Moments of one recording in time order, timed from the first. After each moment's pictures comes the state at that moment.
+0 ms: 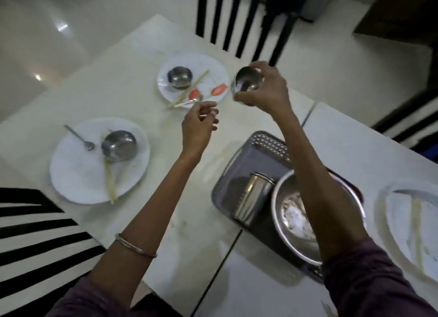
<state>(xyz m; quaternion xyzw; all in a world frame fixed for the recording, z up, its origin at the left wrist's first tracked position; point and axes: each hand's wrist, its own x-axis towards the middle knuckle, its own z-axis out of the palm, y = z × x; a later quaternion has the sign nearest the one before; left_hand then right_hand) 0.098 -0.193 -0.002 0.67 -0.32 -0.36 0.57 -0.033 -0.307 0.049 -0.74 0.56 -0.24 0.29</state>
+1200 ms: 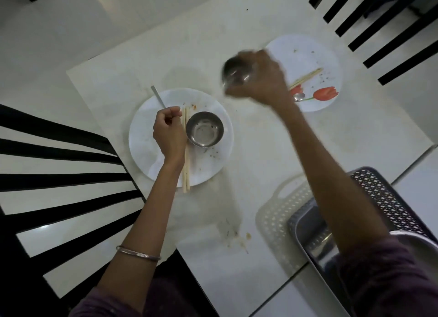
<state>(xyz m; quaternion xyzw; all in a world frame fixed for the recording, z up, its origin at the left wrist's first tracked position) 0.318 -0.094 -0.087 0.78 0.01 -0.18 0.59 0.232 -0.285 -0.025 -0.87 0.39 -0.09 0.29</state>
